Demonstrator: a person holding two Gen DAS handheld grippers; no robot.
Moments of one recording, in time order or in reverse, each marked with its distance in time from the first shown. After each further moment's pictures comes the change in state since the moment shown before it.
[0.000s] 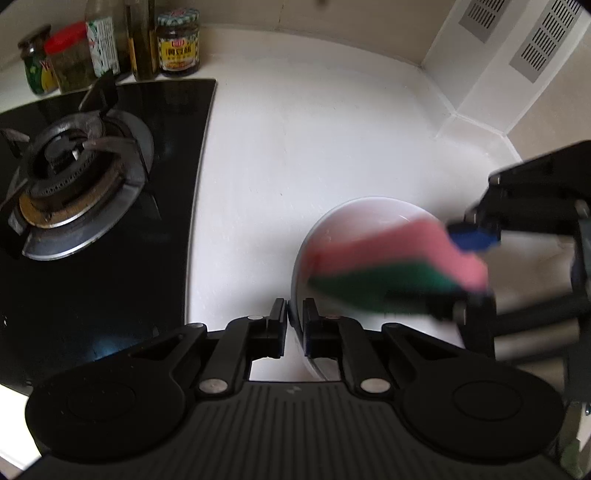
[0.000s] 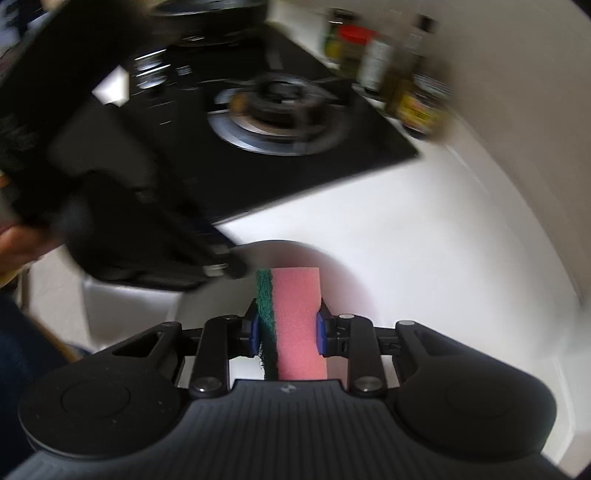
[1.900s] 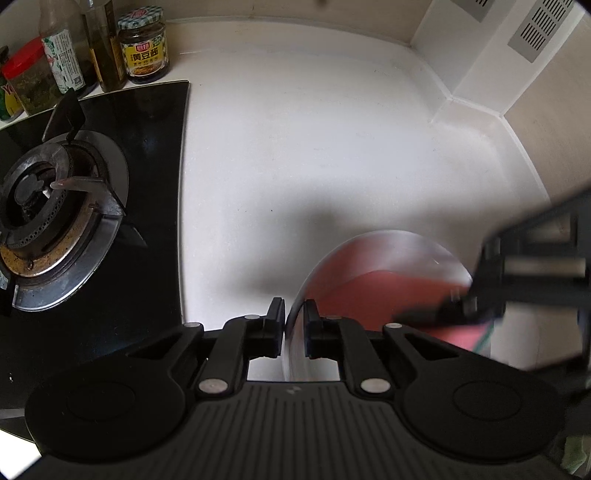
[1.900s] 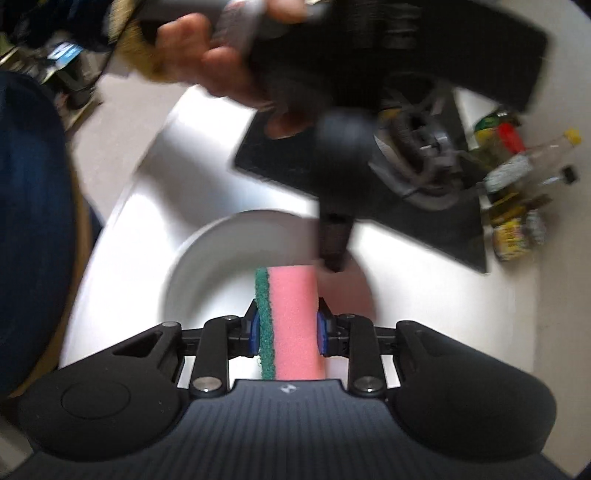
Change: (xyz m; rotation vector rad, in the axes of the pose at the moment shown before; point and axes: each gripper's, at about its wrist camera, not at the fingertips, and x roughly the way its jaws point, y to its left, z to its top) left arm 0.019 0.005 0.032 0.077 0.094 -0.044; right arm 0.016 0.056 -0.008 -0.639 0.070 0.086
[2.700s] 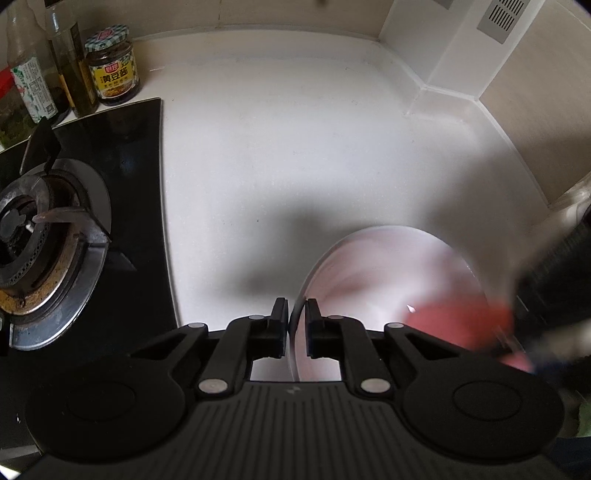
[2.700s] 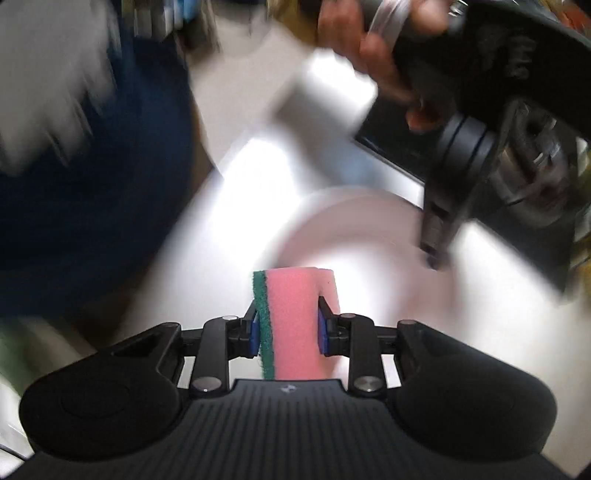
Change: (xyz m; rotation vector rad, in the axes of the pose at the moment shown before) left arm 0.005 0.001 0.007 0.125 -0.009 -0.055; right arm -0.029 -0.016 0.003 -0.061 0.050 0.367
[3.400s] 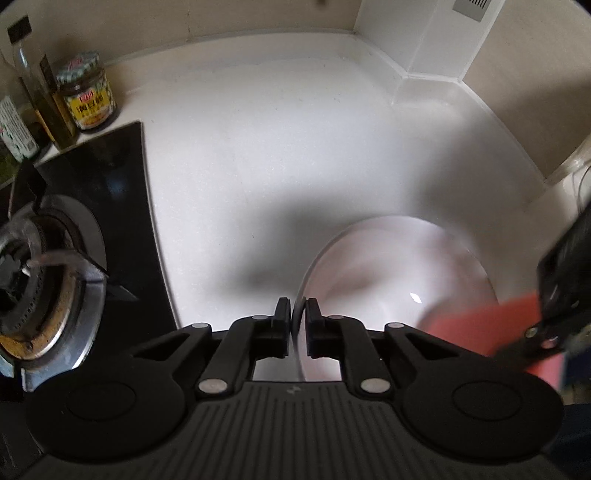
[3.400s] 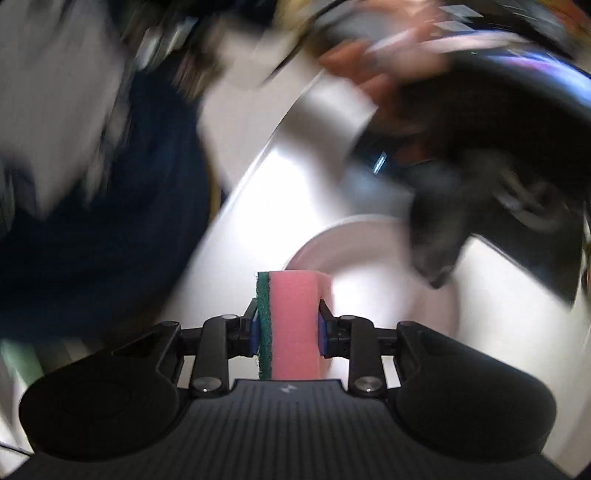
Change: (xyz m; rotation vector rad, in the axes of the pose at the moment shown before) left arm 0.004 -0.008 0.010 0.131 0.000 0.047; right arm -0.035 -0.021 -0.013 0.013 -0.063 -0.027
